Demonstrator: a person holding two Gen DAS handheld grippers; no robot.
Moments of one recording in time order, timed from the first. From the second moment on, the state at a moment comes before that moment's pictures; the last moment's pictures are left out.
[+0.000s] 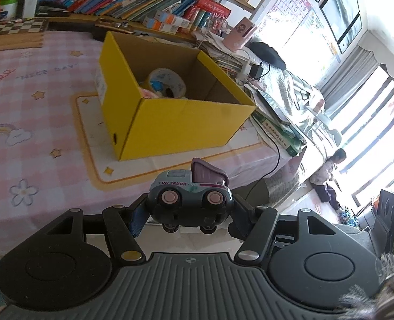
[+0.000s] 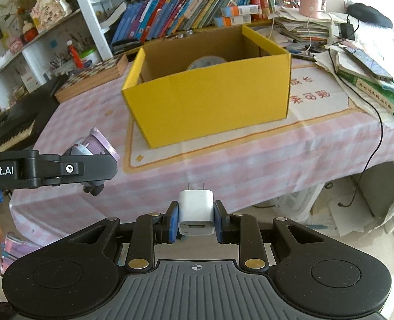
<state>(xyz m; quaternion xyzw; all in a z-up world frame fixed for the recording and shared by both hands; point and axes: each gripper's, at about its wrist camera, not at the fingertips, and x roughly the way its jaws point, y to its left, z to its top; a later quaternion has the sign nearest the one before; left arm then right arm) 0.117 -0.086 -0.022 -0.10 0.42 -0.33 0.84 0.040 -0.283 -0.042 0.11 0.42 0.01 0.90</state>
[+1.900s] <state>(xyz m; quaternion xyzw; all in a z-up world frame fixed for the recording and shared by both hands) 0.337 -0.259 -0.020 0.08 0.42 -0.23 0.87 0.295 -0.318 -0.060 -0.14 0.49 0.23 0.83</state>
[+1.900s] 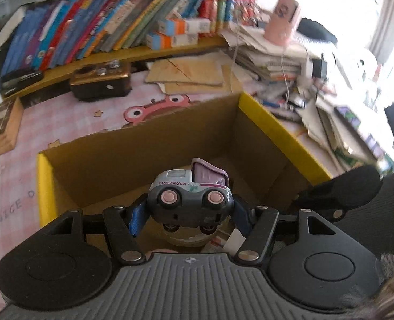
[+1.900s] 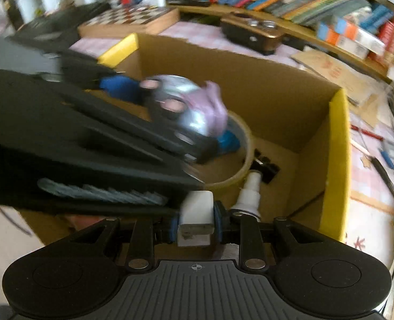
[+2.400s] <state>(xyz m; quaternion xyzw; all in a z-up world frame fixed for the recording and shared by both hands) 0.330 -0.260 -0.019 0.10 0.40 -0.23 0.88 0.292 -0.321 -0.056 -0.14 0.49 0.21 0.84</state>
